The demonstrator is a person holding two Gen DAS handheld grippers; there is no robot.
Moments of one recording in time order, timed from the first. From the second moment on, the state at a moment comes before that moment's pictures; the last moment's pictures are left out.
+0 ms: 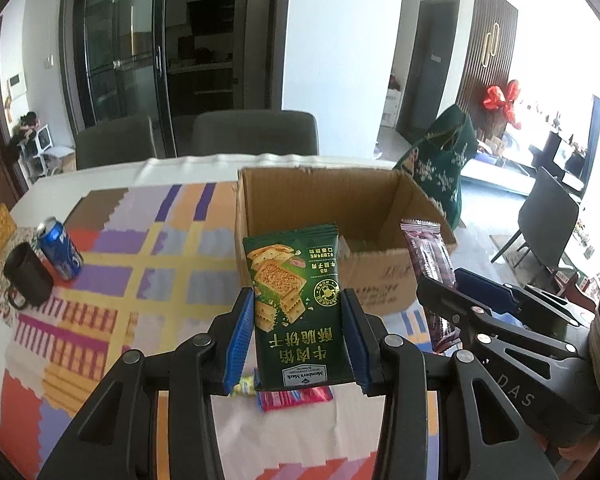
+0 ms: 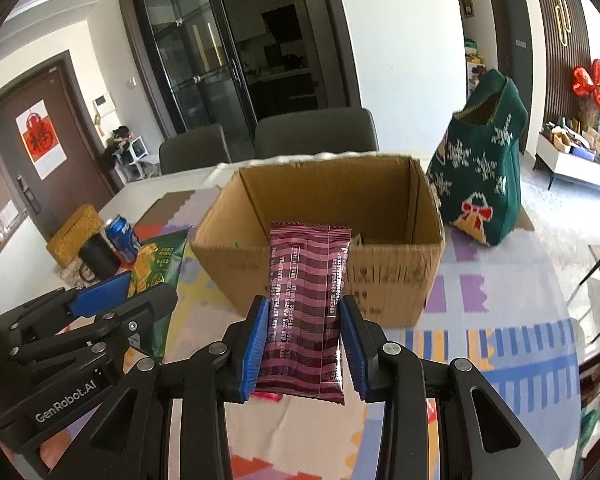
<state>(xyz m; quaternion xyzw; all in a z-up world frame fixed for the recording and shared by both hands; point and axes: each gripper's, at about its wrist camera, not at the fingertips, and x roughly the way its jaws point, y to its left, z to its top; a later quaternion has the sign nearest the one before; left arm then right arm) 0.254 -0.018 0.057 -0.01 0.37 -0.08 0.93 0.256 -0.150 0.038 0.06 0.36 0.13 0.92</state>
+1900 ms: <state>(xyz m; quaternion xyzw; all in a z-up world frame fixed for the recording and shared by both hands) 0.283 -0.020 0.019 0.08 0.43 -0.09 0.90 0.298 -0.161 0.026 -0.02 0.43 0.06 0.90</state>
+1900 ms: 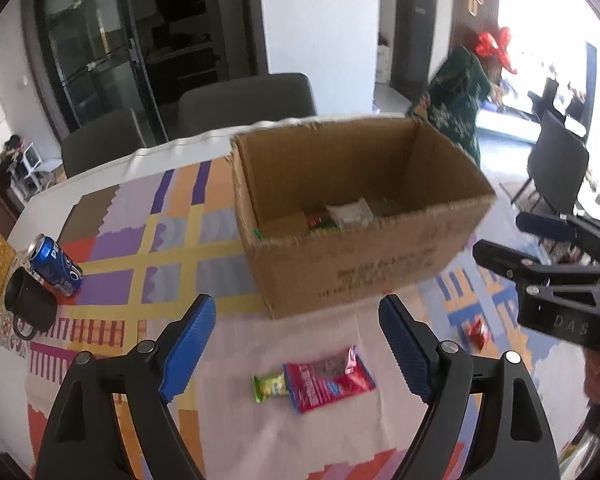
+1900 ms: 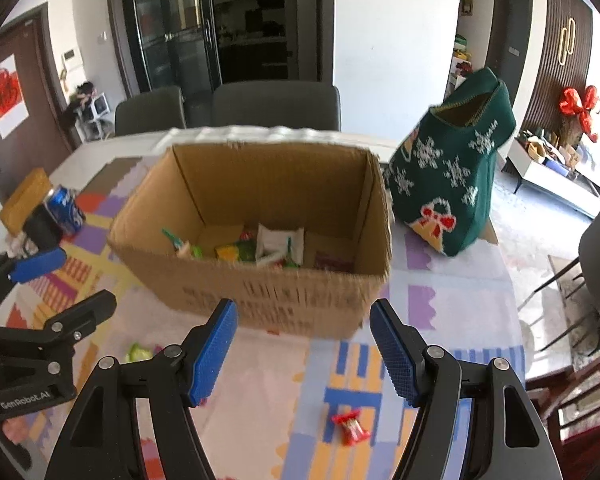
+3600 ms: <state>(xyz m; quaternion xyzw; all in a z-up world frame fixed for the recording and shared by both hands) 0.306 -0.063 -0.121 0.18 0.62 -0.21 0.74 0.311 -0.201 -0.122 -0.08 0.62 0.05 0.78</state>
